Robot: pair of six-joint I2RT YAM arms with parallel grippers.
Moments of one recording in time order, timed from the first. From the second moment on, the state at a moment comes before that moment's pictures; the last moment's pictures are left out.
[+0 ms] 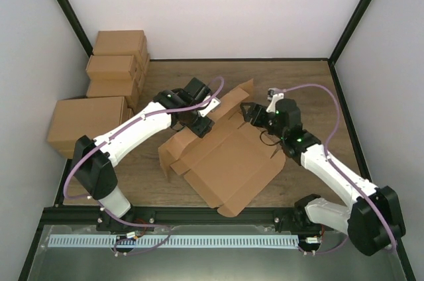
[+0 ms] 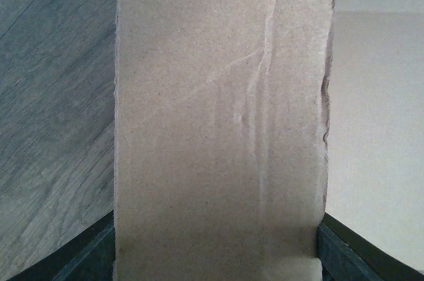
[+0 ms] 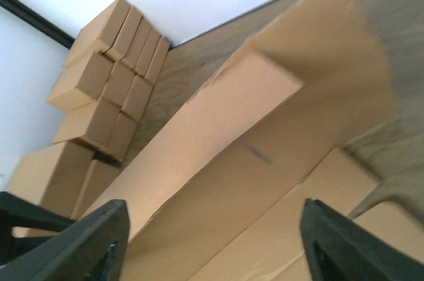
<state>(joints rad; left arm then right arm) -0.73 1.65 1.47 -0.95 0.01 0.05 0.47 1.12 0.70 0.06 -0.14 0.68</state>
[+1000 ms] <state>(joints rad) -0.74 1.60 1.44 -0.95 0.03 0.06 0.33 1.32 0.98 -0.24 -0.33 0.42</state>
